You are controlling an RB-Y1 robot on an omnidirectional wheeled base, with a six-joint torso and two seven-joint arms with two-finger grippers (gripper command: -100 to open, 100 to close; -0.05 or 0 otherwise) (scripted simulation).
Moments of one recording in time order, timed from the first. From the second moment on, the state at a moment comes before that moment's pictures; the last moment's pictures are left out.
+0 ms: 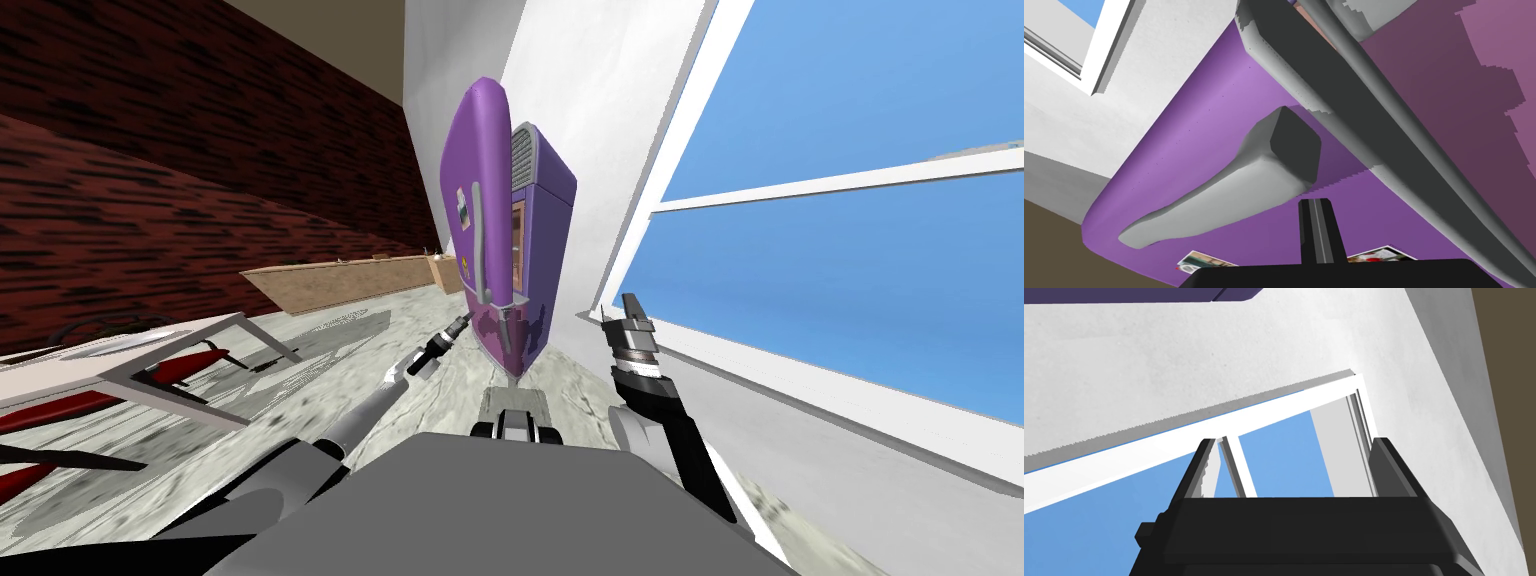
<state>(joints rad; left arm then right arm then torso) -0.18 0.62 -0.20 -1.23 -0.12 -0.82 0.14 0.46 -0.04 -0.03 -2.38 0.05 -0.37 0.00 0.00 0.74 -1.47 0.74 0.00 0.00</state>
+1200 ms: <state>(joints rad) -0.37 0.71 -0.25 -0.94 -0.07 -0.97 0.21 0.46 -0.04 -0.03 -2.38 0.05 -0.37 0.00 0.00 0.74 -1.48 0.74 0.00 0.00</state>
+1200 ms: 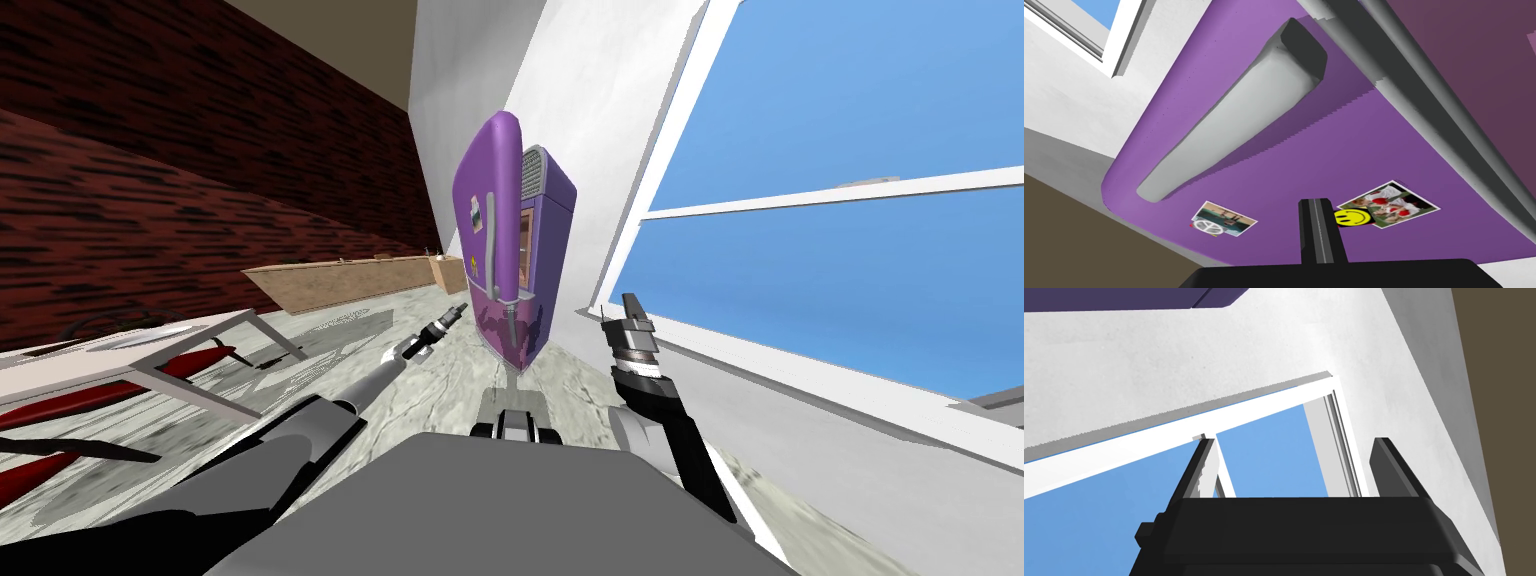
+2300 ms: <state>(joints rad) -0.51 0.86 -0.35 -0.79 -0.11 -0.98 0.32 0.46 -0.04 -0.03 -2.38 0.05 -0.37 0.00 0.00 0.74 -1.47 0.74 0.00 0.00</state>
